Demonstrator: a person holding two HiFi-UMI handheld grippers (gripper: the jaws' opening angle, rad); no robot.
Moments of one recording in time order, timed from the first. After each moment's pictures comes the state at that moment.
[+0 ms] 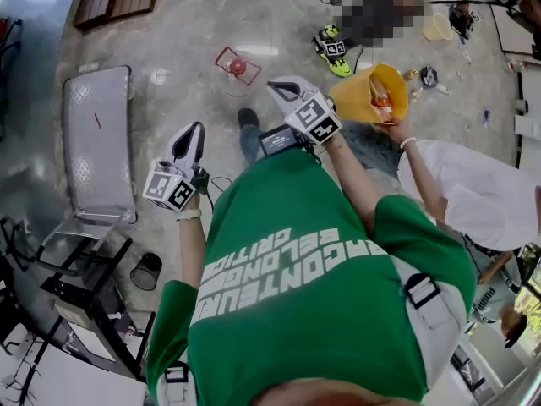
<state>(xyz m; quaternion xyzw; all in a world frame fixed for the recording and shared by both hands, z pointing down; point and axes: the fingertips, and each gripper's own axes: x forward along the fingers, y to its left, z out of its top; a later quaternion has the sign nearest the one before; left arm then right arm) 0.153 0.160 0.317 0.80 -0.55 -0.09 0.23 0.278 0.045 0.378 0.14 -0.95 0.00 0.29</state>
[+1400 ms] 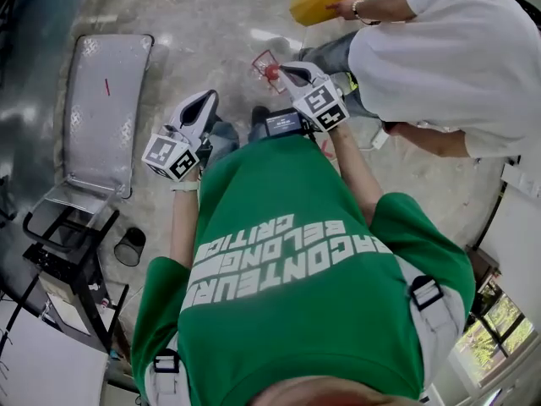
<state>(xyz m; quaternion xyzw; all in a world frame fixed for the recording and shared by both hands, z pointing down) 0.030 0.079 0.306 0.79 -0.56 -0.10 0.22 0.131 -0.028 0.389 0.08 -0.94 -0.01 0.33</state>
